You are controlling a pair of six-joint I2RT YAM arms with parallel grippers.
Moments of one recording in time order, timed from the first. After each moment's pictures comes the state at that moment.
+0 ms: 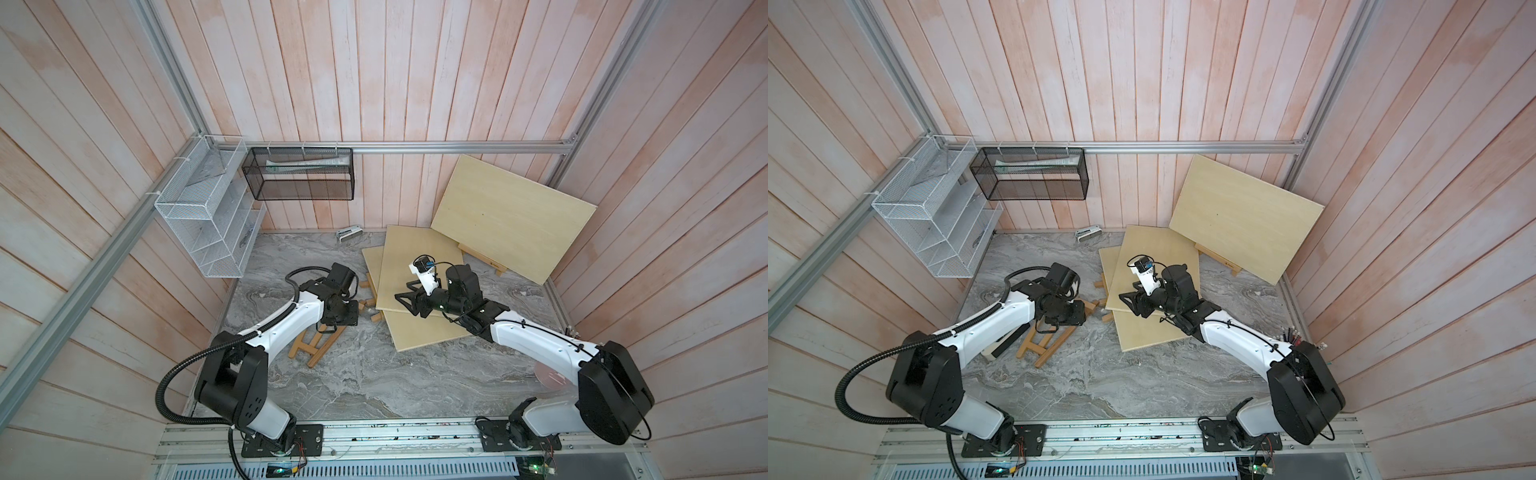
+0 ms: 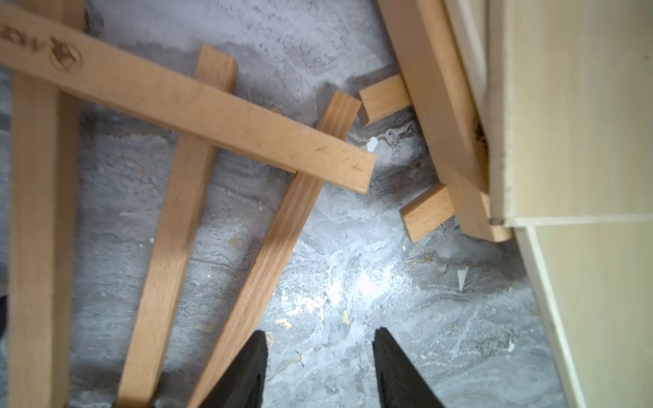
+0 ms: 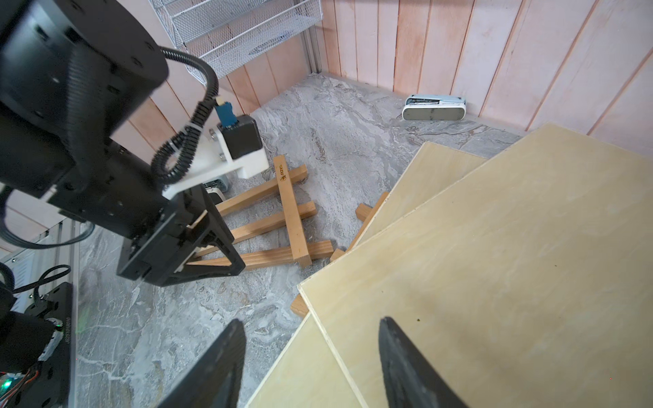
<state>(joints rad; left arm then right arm) -0.45 1.54 1.10 -0.77 0.07 -0.35 0.63 1.40 0.87 0.13 -0.38 0.08</state>
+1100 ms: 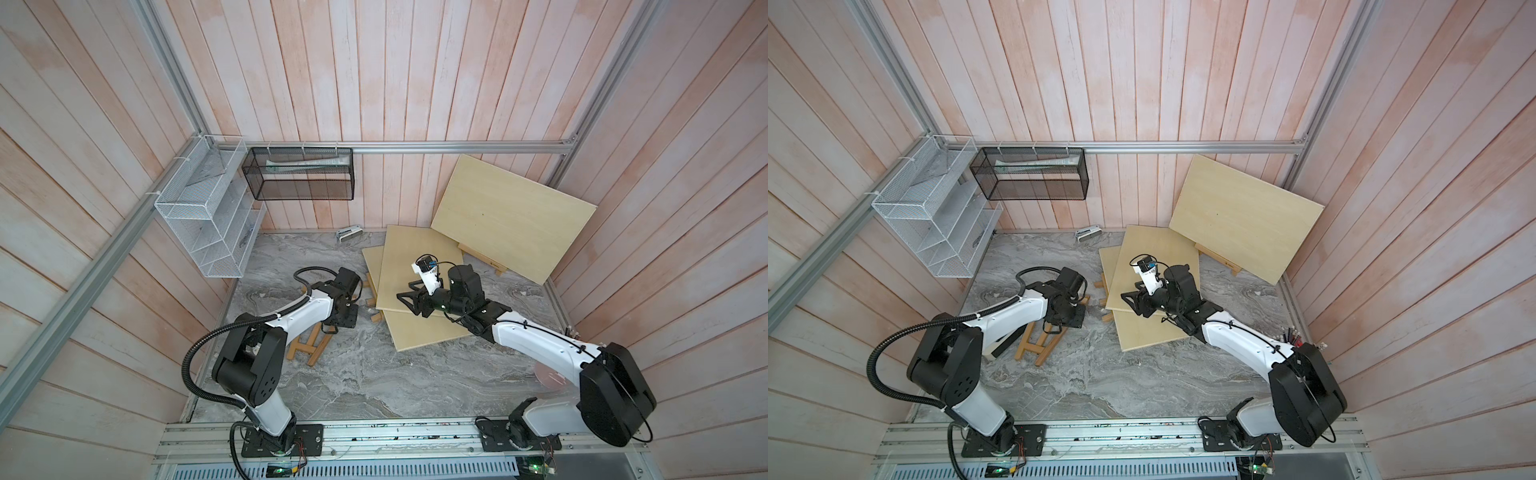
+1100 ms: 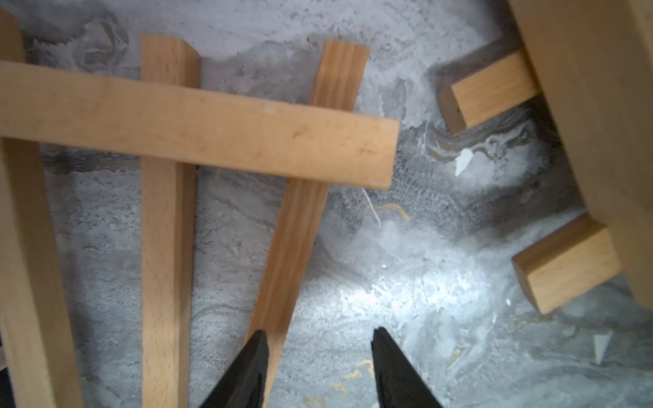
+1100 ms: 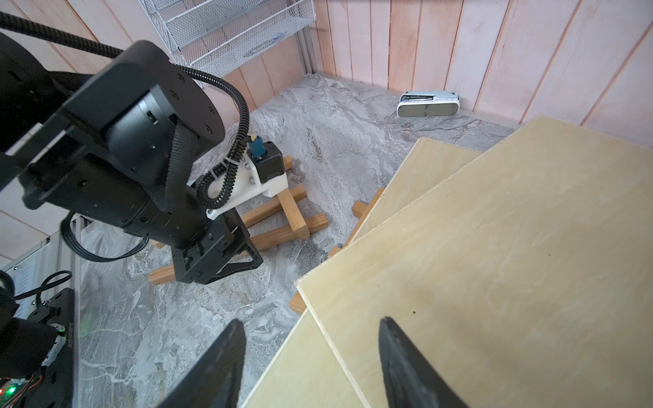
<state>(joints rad) -0.45 1.68 1.08 -0.69 -0.09 -0.27 0.62 1.39 0.86 0.13 -0.38 0.10</state>
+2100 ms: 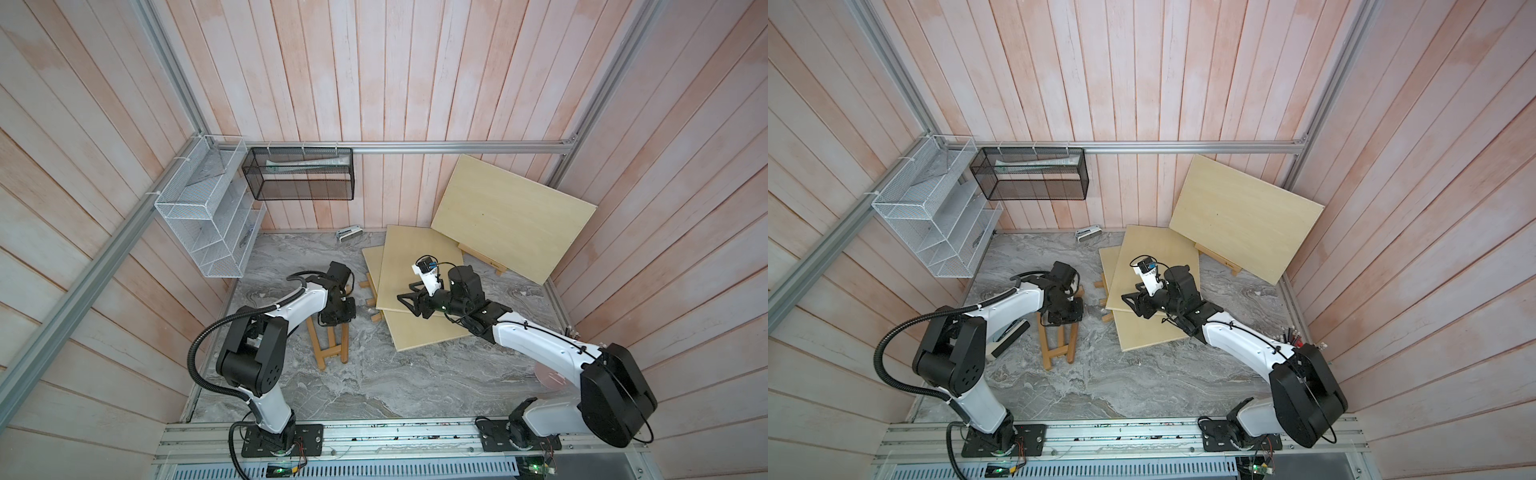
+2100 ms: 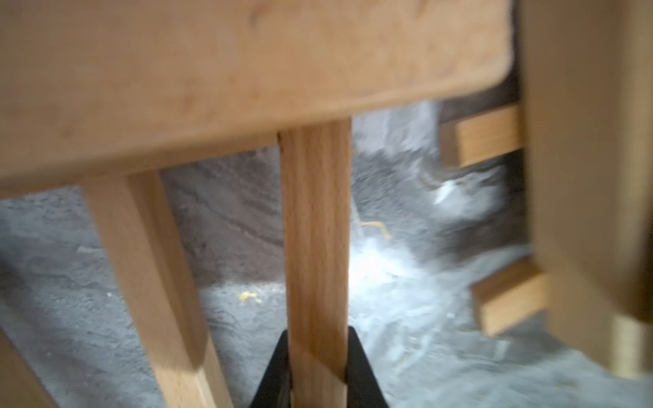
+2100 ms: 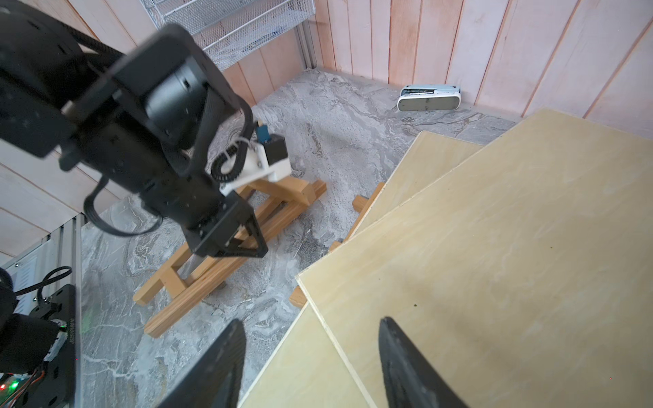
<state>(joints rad) -0.34 1.71 1.17 -0.71 0.18 -0.45 0.62 1.38 0.85 0.11 -0.38 0.10</state>
